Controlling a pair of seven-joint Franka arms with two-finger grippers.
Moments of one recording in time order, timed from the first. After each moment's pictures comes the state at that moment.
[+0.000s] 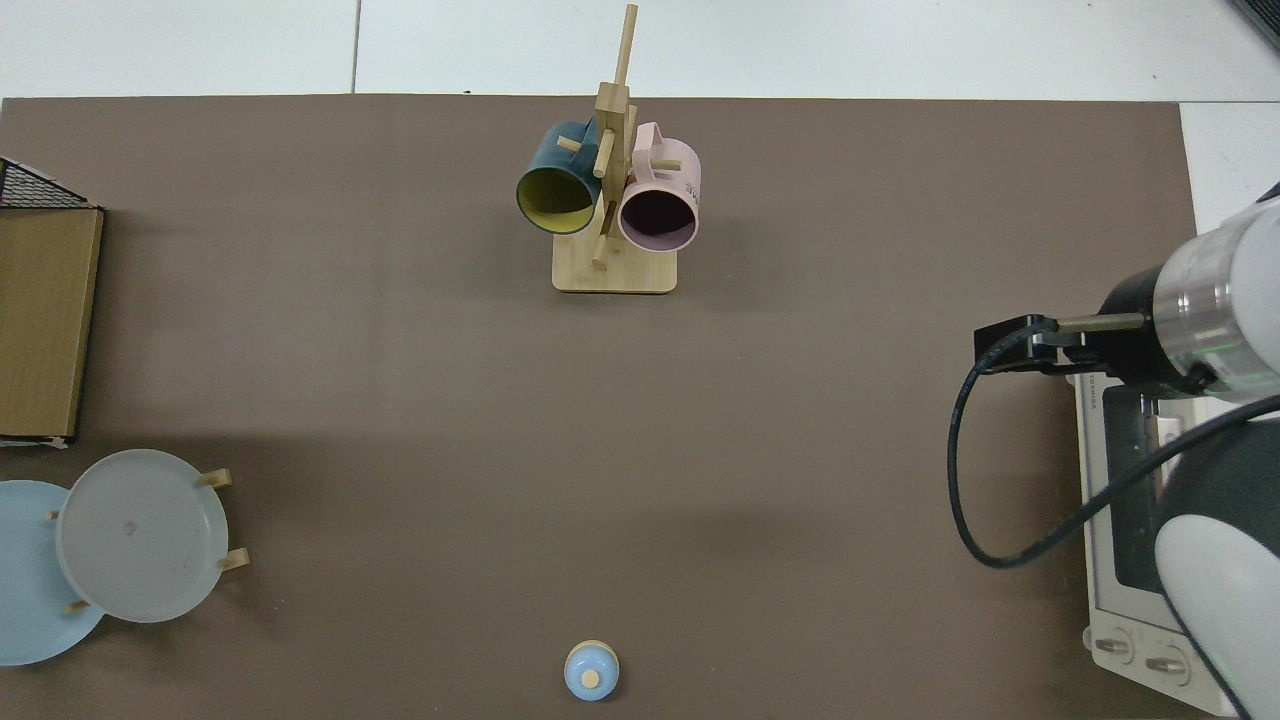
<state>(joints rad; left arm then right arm) 0.23 0.21 0.12 -1.71 0.93 1.99 1.42 0.14 -0.03 0.05 -1.55 -0.03 1.53 0.24</state>
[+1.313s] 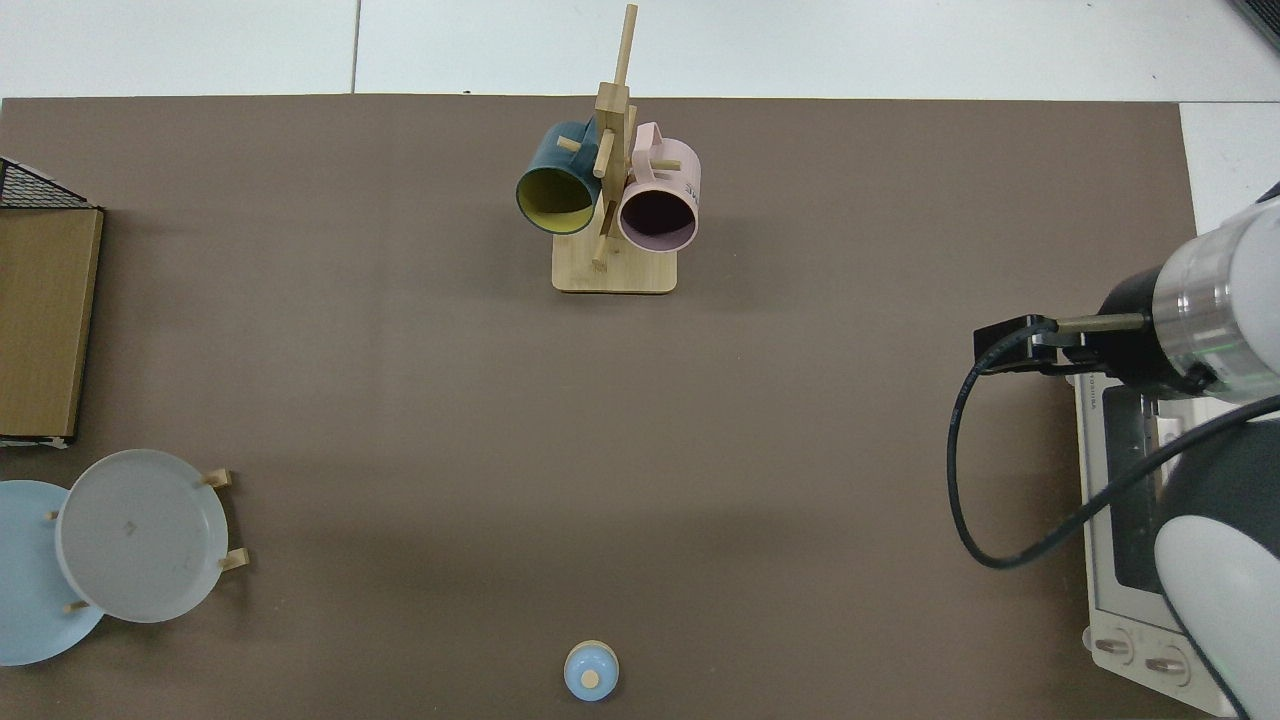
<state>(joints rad) 0.03 -0.03 0.10 -1.59 0.44 1.69 1.15 0.14 -0.03 0.05 -1.55 -0.03 1.53 0.24</state>
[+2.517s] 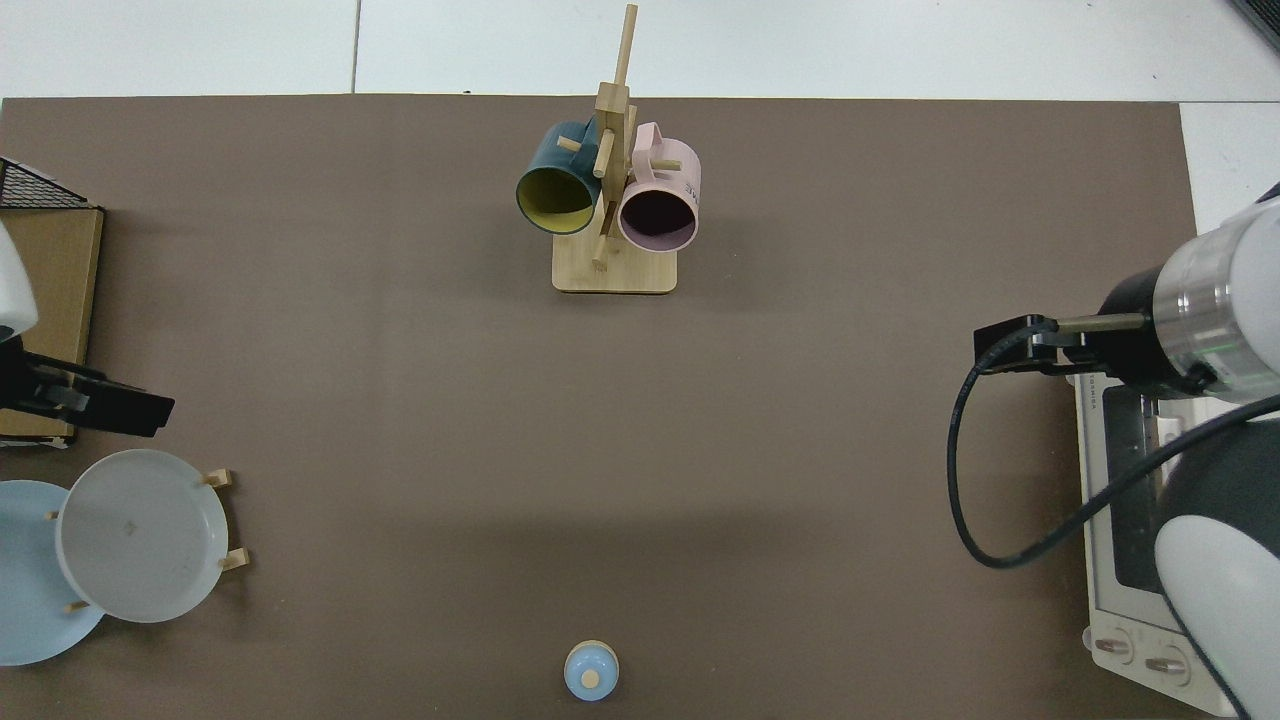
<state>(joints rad) -0.09 -0.08 0.03 -1.58 -0.02 1.46 0.20 0.14 -0.03 0.05 -1.55 -0.03 1.53 0.24</state>
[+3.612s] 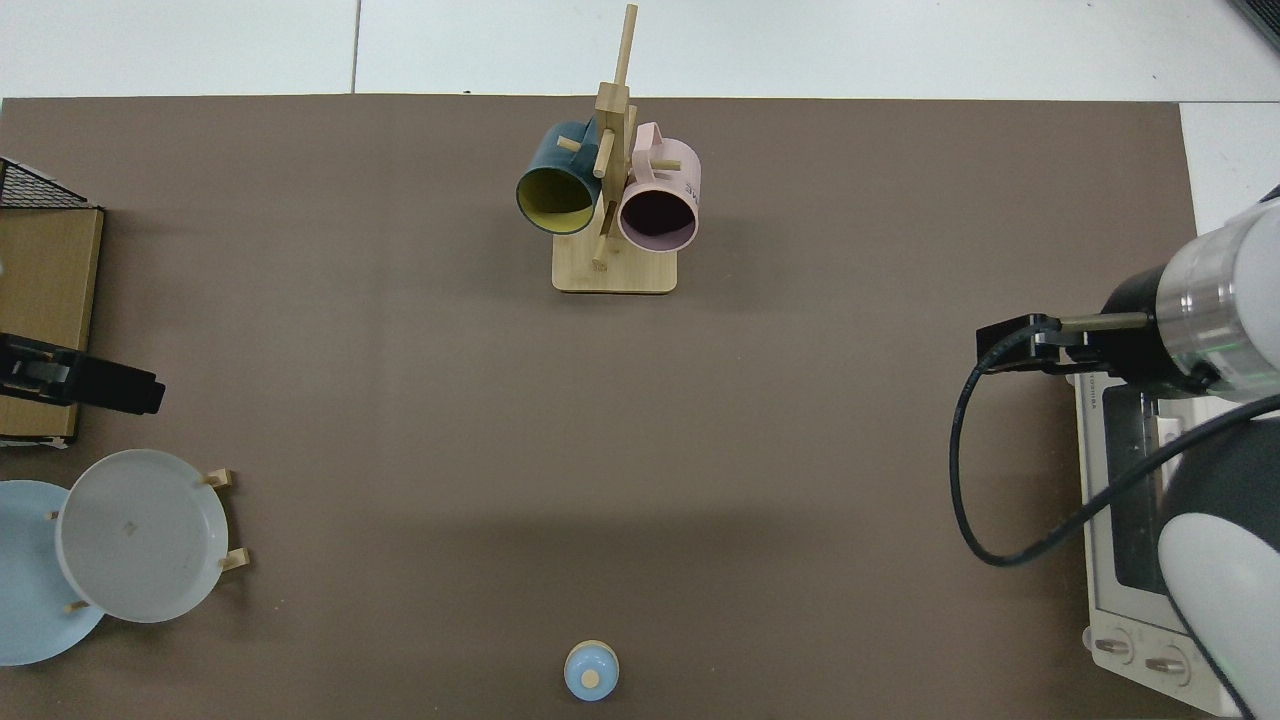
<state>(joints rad) -0.08 0.00 0.05 -1.45 -0.01 1.39 0.20 0.14 -0.03 0.05 -1.55 -0.03 1.53 0.24</state>
